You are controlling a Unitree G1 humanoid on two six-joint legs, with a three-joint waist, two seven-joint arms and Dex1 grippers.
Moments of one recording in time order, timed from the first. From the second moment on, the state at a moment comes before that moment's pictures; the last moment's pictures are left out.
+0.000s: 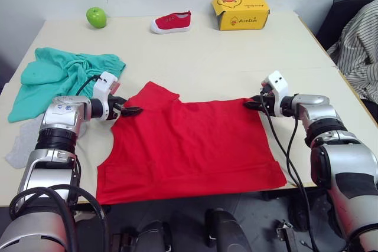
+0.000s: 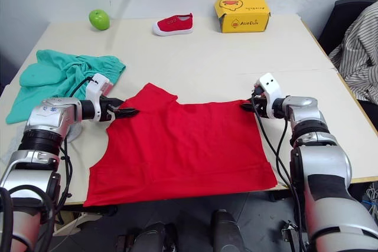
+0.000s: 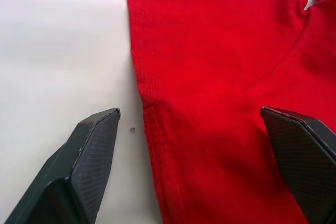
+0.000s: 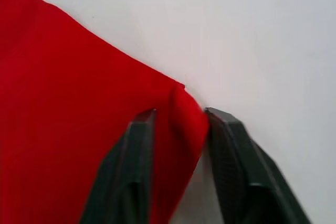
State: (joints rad) left arm -0.90 0.68 -0.04 0.73 -0.17 0.58 -0.86; right arm -1.15 -0.54 -0.02 1.34 -0.04 0.04 1.00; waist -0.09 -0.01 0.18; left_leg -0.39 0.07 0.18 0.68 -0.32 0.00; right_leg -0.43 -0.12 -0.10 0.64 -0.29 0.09
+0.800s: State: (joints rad) left arm -1.12 0.52 -0.01 1.13 -0.07 0.40 -0.80; right arm -1.08 -0.55 -0.05 1.30 -0.03 -0.03 1.15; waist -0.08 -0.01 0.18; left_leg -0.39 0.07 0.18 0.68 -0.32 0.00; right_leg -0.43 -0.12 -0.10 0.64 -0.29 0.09
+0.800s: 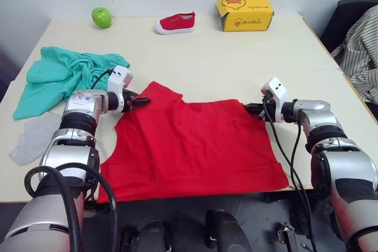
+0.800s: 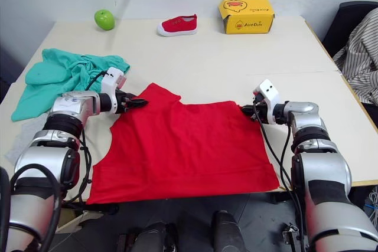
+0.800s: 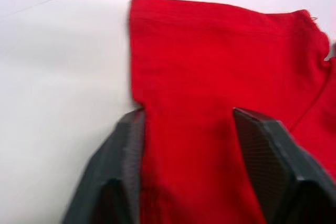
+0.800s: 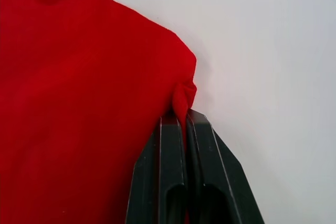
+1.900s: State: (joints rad) left arm -0.71 0.69 0.11 0.42 -0.21 0.54 -0.95; right arm -1.01 -0.66 -0.19 1.17 0.14 -0.02 1.35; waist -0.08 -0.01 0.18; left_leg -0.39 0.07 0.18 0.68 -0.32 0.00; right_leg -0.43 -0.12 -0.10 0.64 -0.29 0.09
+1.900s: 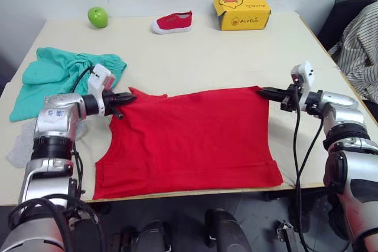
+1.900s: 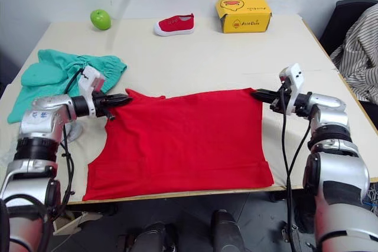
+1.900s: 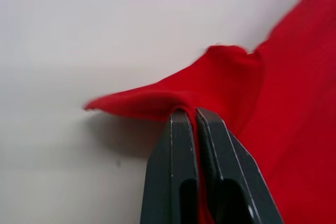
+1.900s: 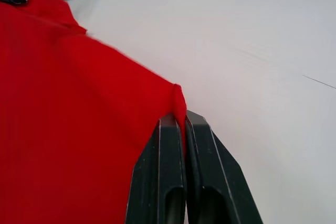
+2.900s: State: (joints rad) left arm -0.82 0.84 0.06 0.46 -0.32 0.88 -0.96; right arm -0.85 -0.74 -0.10 0.96 0.13 -0.02 1.38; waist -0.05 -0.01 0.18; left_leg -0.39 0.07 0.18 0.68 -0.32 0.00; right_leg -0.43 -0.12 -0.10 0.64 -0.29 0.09
